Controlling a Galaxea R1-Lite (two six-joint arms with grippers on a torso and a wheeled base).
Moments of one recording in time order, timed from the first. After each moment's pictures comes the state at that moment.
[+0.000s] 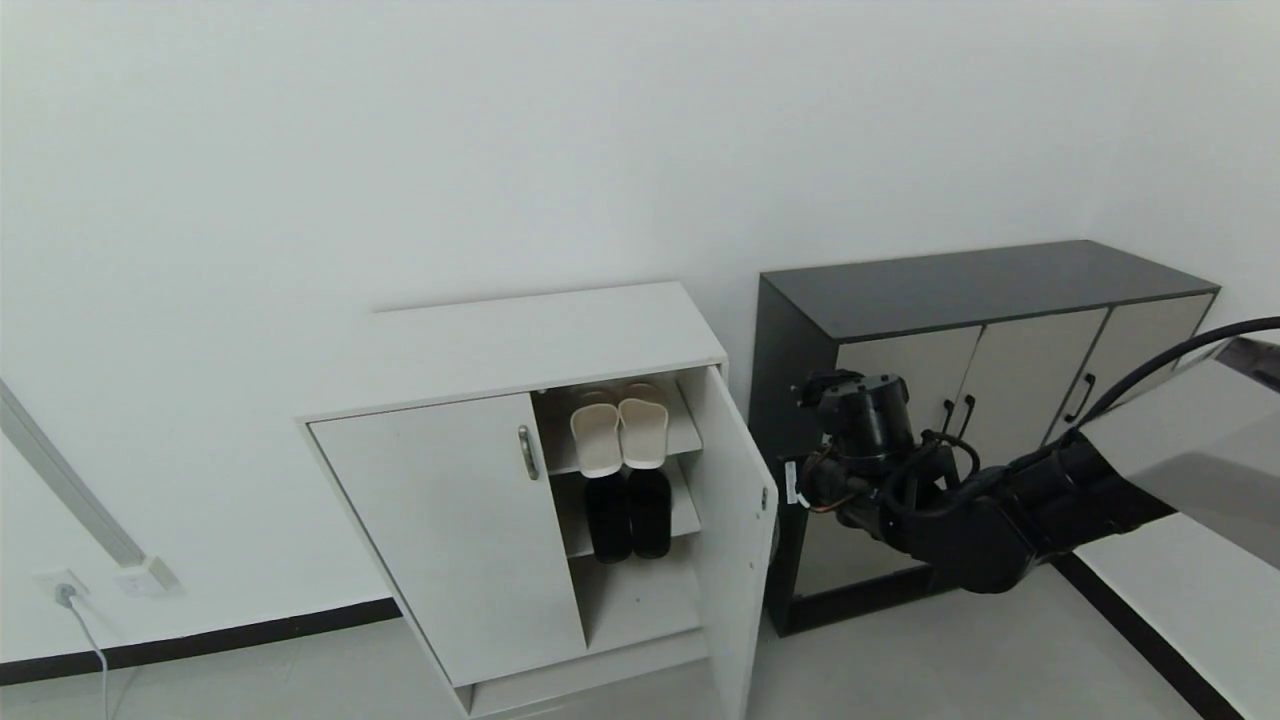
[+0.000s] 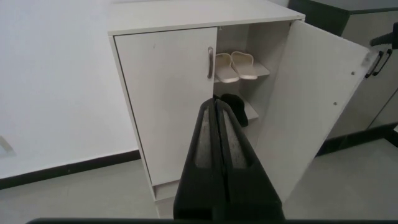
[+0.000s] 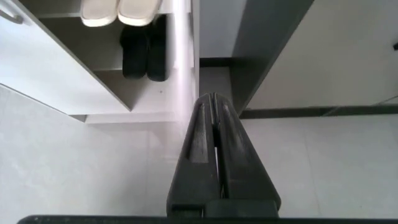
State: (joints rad) left arm 0.00 0.00 0.00 0.00 0.00 0.00; right arm 0.60 2.11 -1.10 -0.57 -0.34 0.19
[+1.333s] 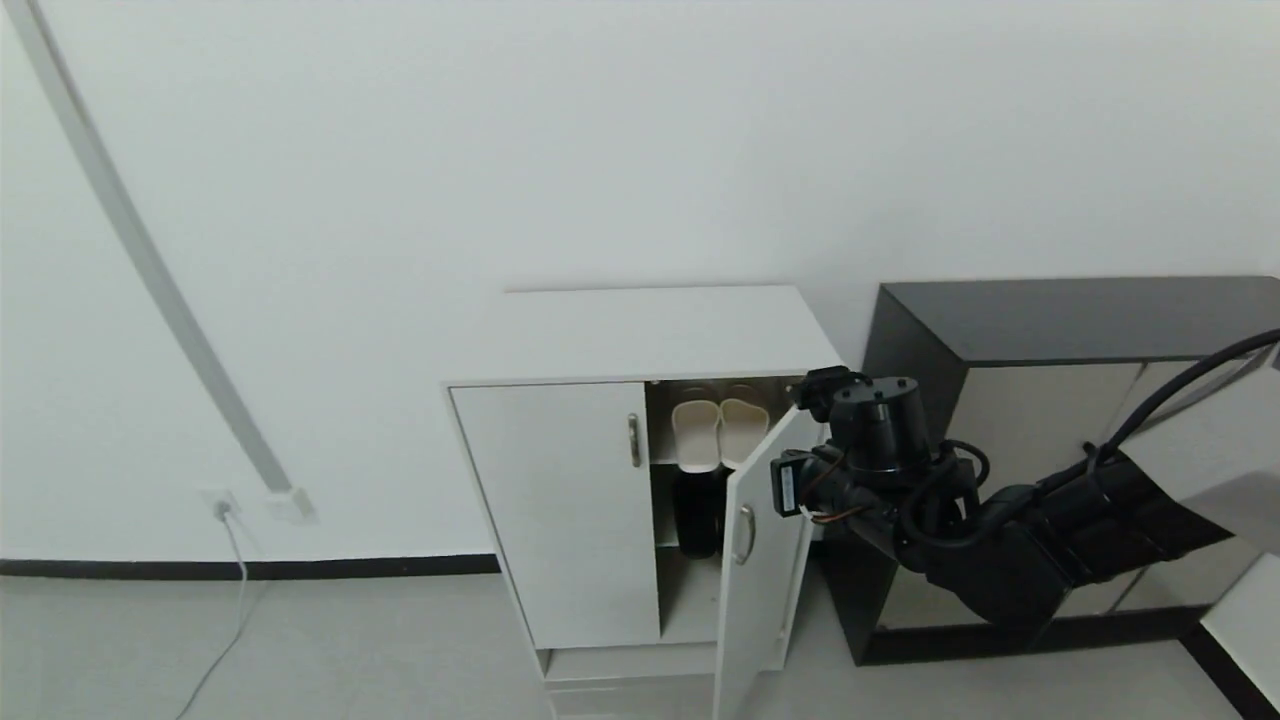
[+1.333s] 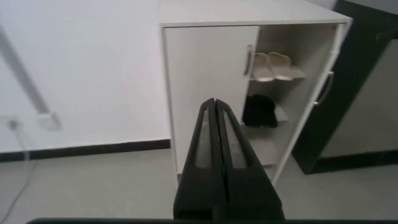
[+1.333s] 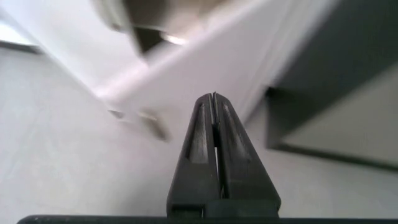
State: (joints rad) left arm 0.00 0.00 0.00 0.00 0.00 -0.01; right arm 0.64 2.05 -1.01 -0.68 -0.33 0.15
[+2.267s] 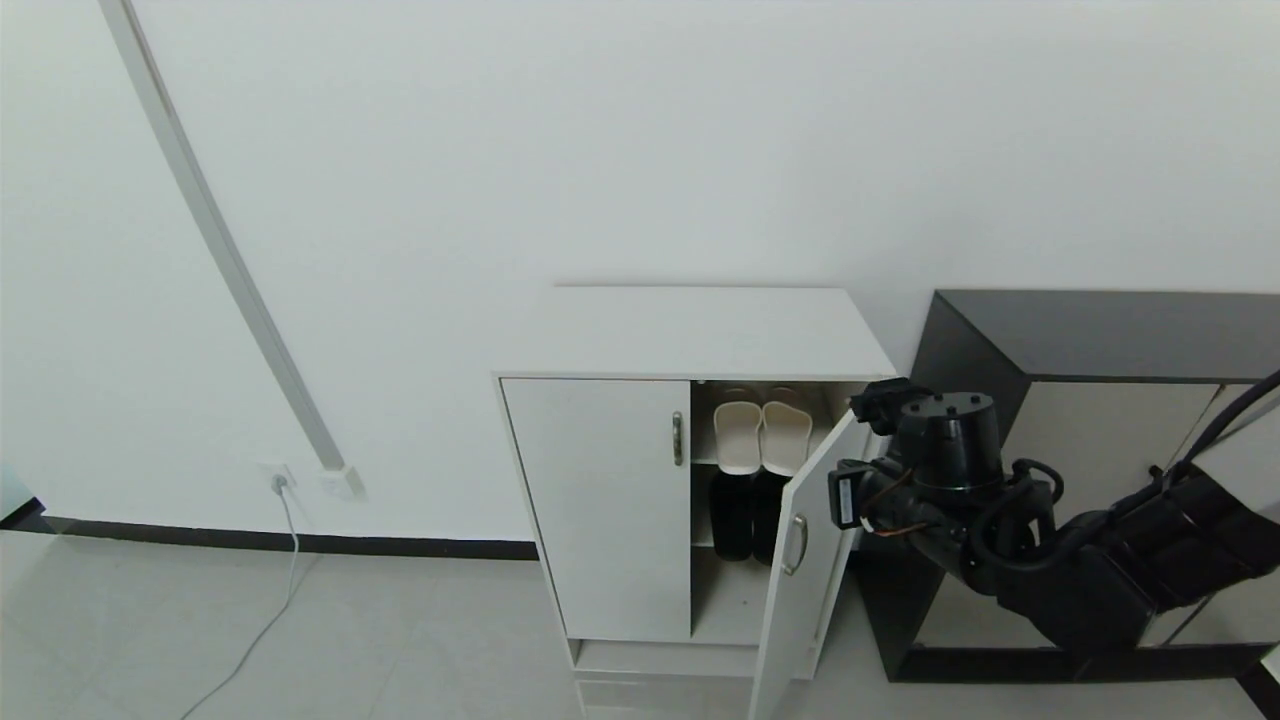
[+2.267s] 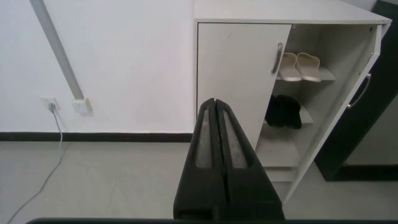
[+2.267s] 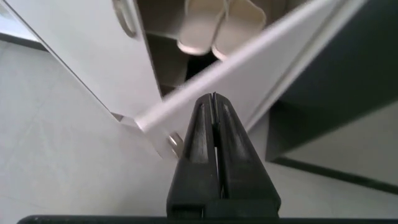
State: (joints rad) left arm 0.00 0.00 0.00 0.00 0.00 -0.01; right arm 0.56 1.97 -0.81 -0.78 -0.35 0.11
